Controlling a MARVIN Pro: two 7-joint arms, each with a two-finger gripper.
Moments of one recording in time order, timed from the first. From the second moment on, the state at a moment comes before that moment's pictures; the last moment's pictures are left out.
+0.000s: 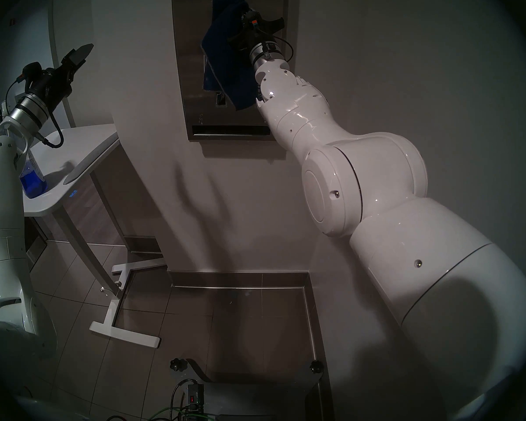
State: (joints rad) left arm 1.05 -1.04 -1.96 -1.66 -1.01 0.54 -0.38; right arm -0.11 -1.73 1.37 -0.25 -0.31 -0.62 -0.13
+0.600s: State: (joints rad) left arm 1.04 -1.04 -1.96 -1.66 -1.01 0.54 -0.38; right arm -0.16 -1.71 1.35 -0.17 -0.37 -0.74 -0.17
